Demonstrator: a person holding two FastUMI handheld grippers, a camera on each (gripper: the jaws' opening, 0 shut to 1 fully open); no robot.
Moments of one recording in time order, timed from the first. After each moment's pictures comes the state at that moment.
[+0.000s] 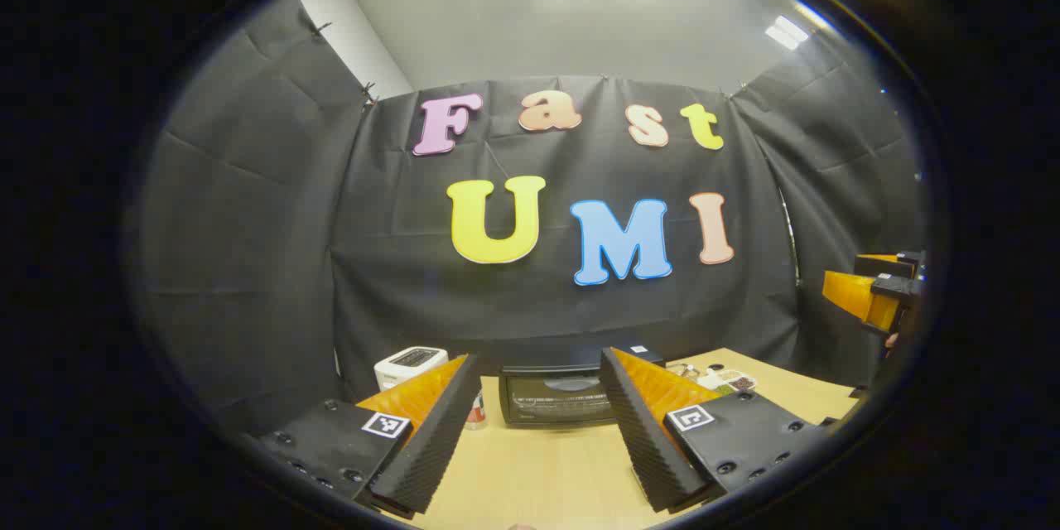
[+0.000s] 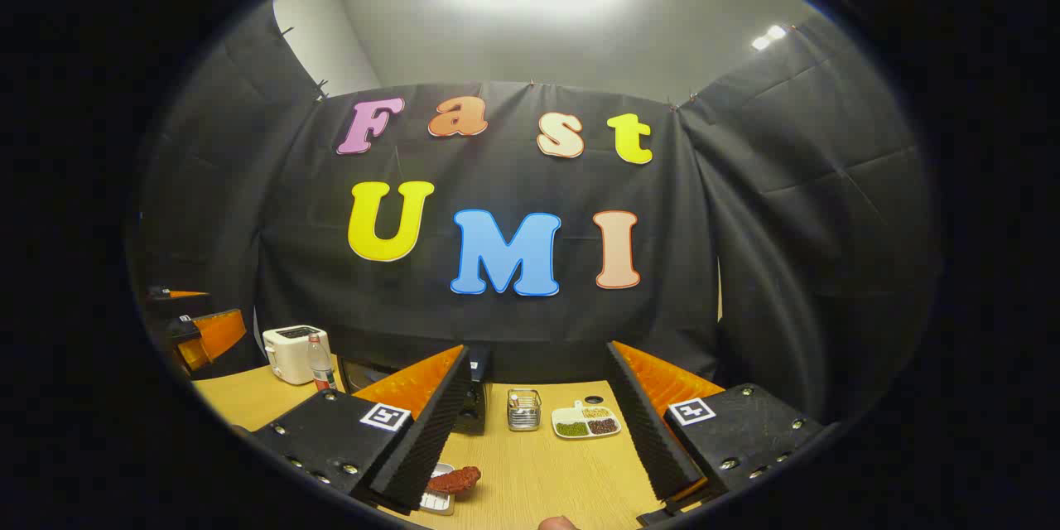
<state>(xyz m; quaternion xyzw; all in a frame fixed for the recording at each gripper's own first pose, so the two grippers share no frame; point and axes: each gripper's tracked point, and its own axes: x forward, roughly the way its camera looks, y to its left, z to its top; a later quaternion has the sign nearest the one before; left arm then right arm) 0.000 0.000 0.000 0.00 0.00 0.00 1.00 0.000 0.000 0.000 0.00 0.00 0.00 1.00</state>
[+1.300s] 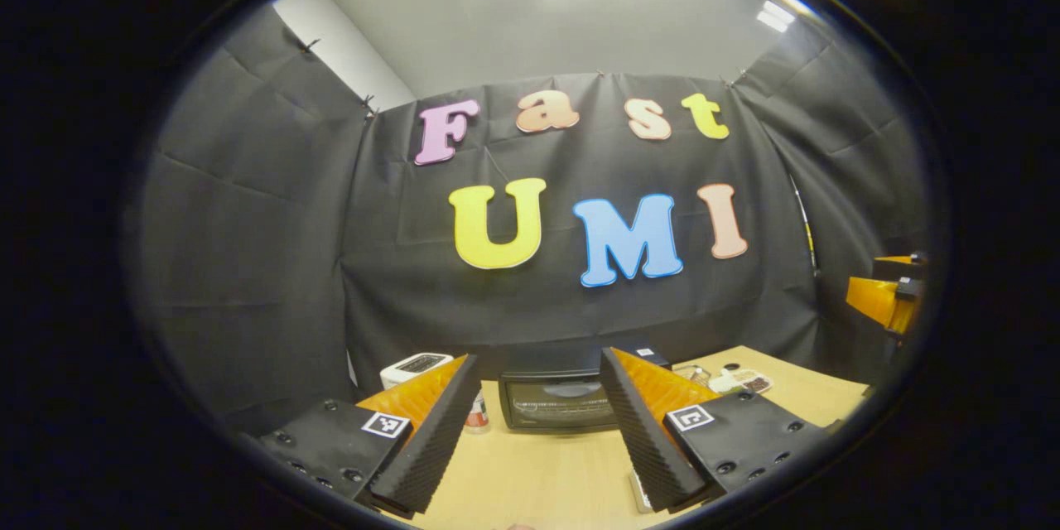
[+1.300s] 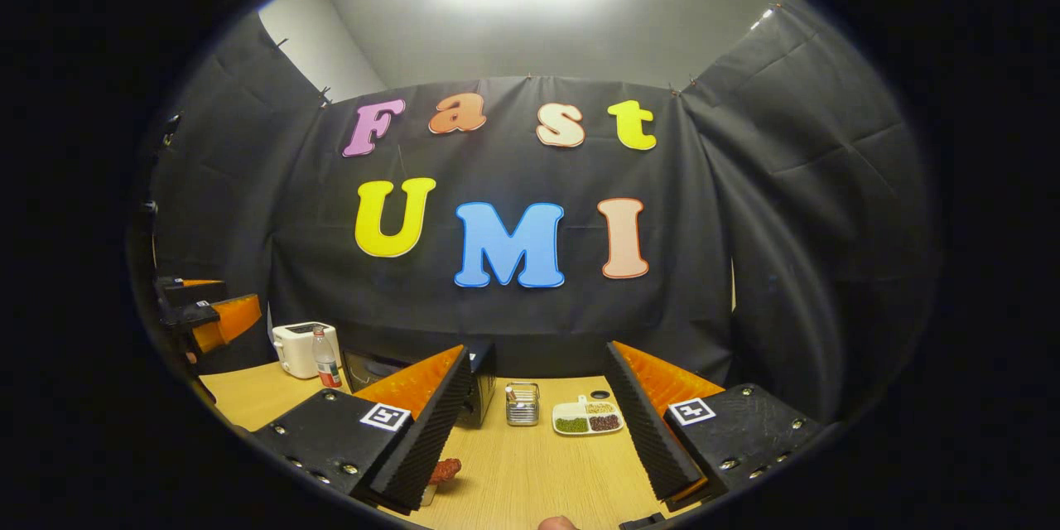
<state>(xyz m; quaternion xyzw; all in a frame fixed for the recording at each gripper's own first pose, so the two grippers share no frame) 0.025 -0.041 0.004 0.03 0.00 0.03 1.00 0.013 -0.041 -0.030 0.02 0.01 0.04 1.00</state>
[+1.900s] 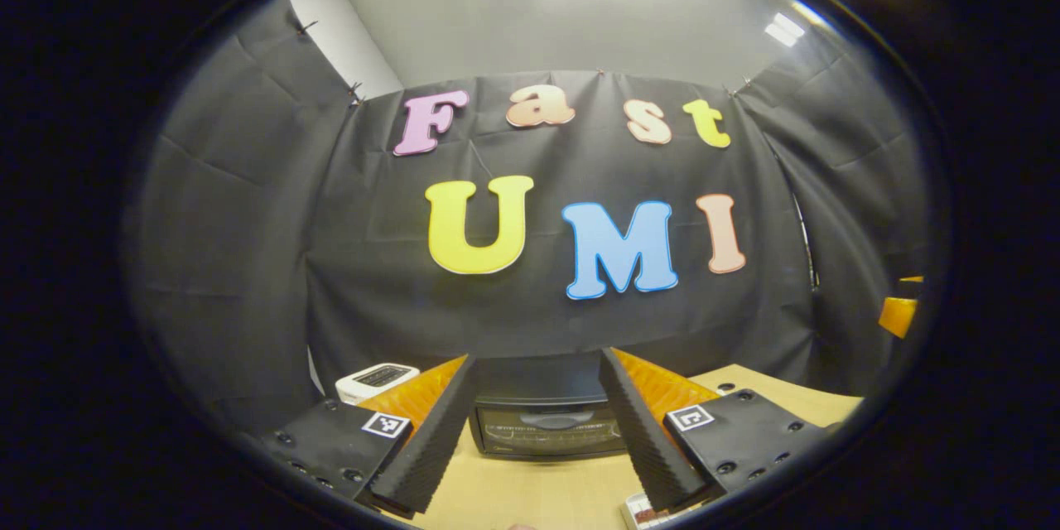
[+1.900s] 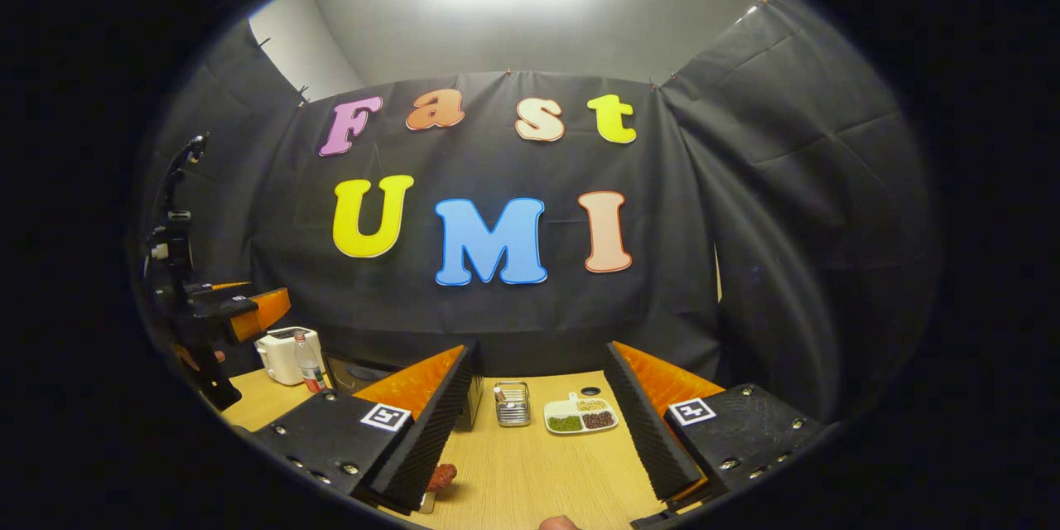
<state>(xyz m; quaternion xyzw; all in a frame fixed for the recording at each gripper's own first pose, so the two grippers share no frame) 0.139 -0.042 -0.010 0.00 -0.02 0.00 1.00 0.029 -0.040 -0.038 0.03 0.02 -0.01 1.00</state>
